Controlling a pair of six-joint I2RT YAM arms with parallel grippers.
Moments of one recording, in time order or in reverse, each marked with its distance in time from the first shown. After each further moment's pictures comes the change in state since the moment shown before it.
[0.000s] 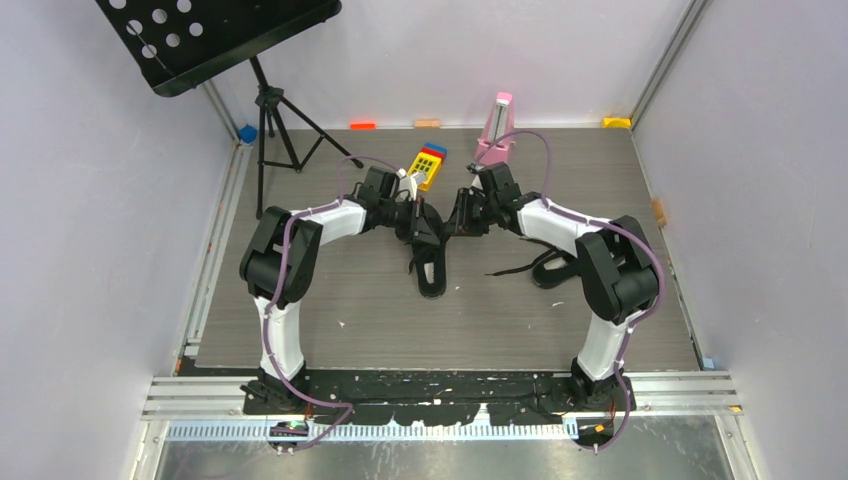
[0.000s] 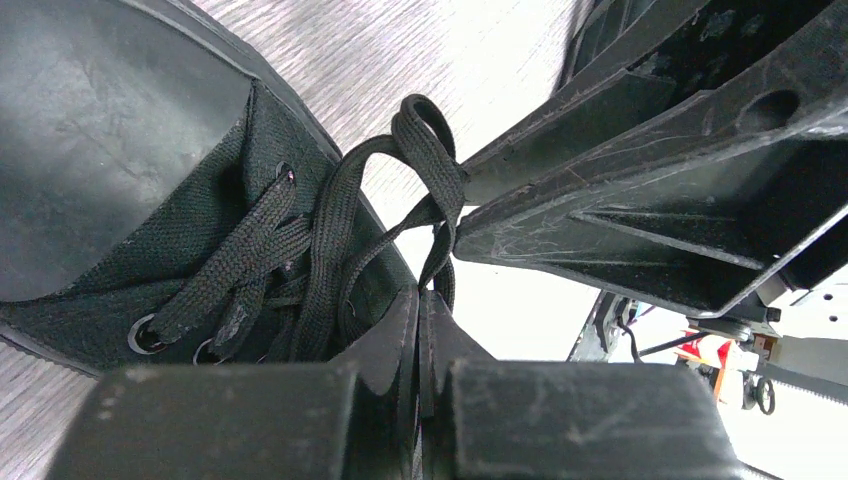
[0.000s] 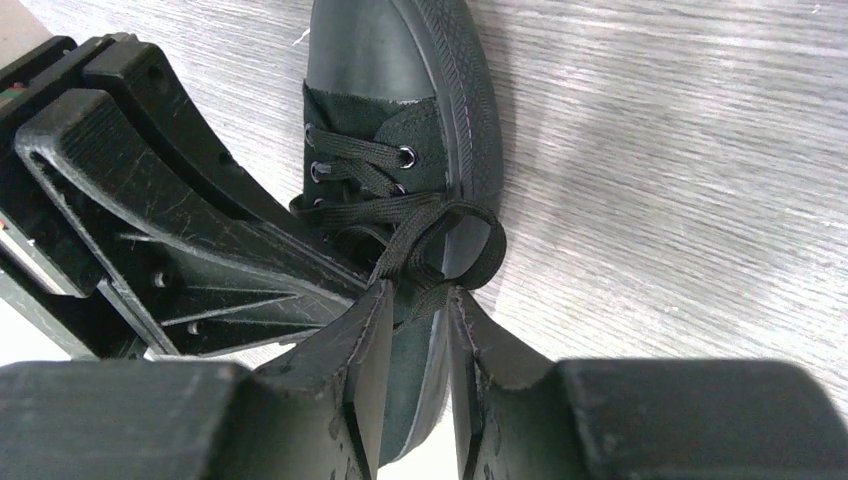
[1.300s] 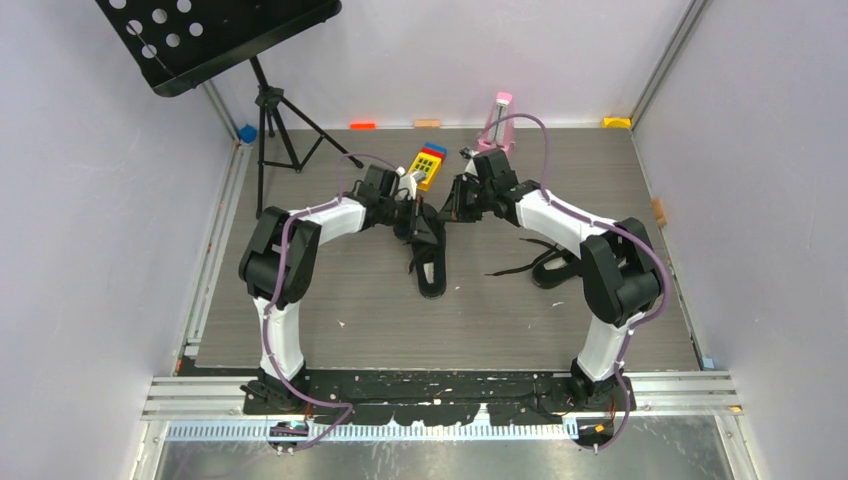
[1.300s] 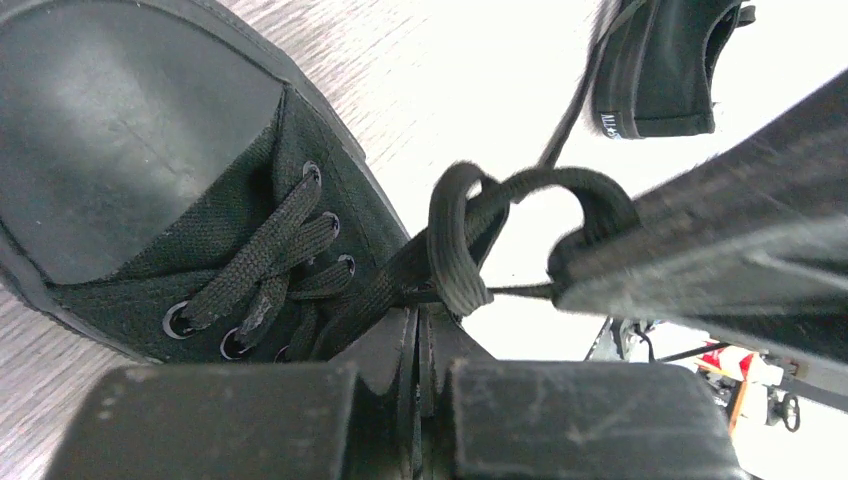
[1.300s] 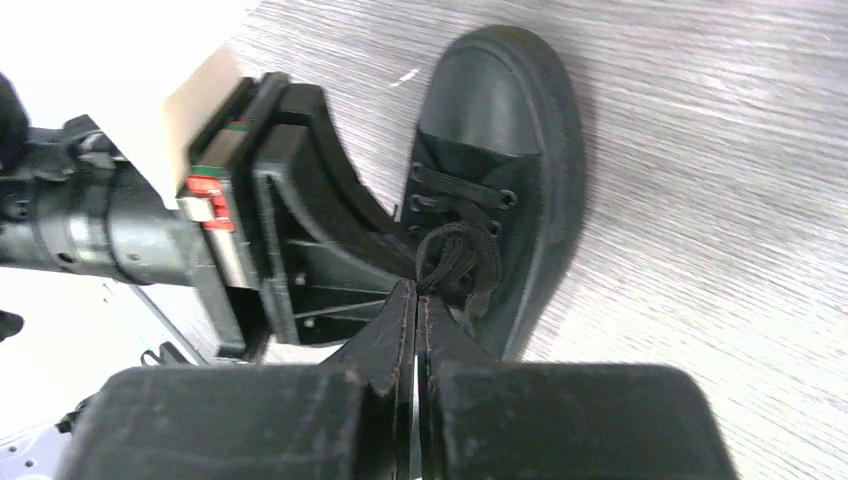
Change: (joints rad) left arm 0.002 -0.006 0.015 -0.048 -0.037 0.021; right arm 0.018 -0.002 0.107 -0.045 -0.011 -0.003
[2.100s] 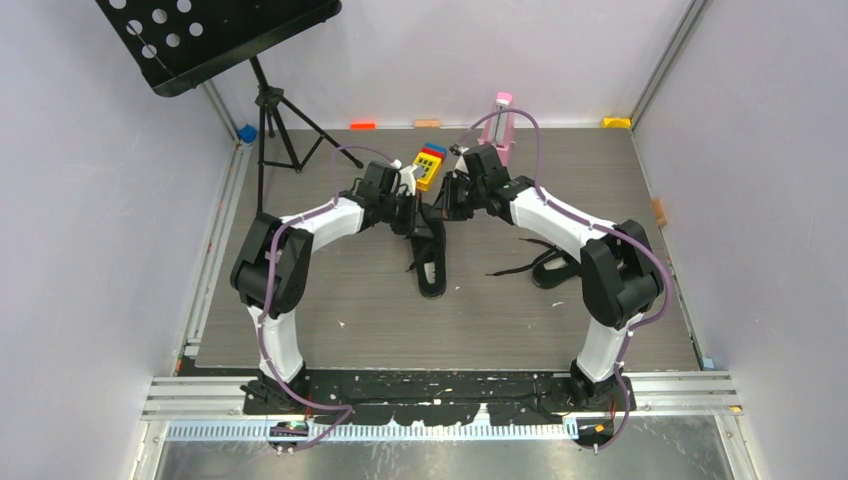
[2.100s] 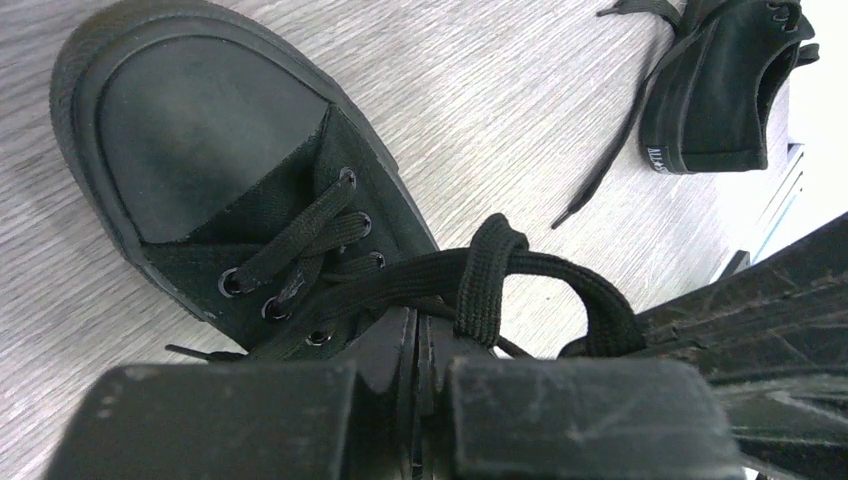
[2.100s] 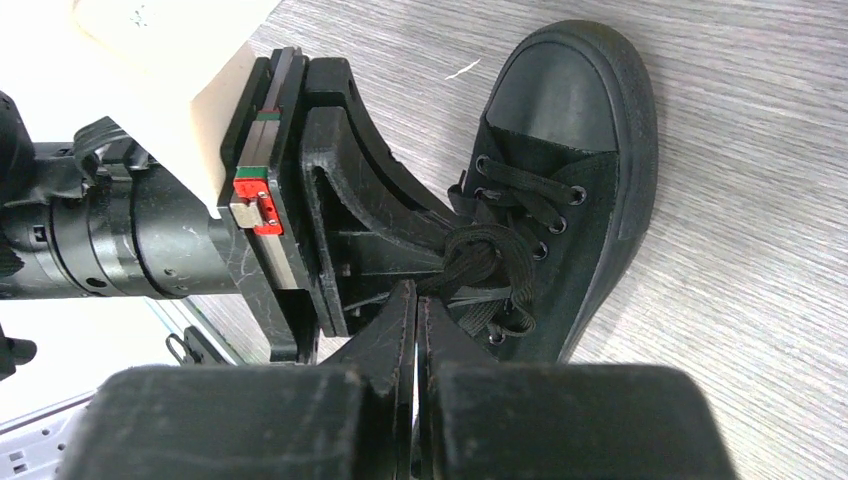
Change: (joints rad) left arm -0.023 -0.077 -0.008 -0.030 -0.189 0.039; right arm 0.056 -0.010 0.077 -0.055 -0.004 0.021
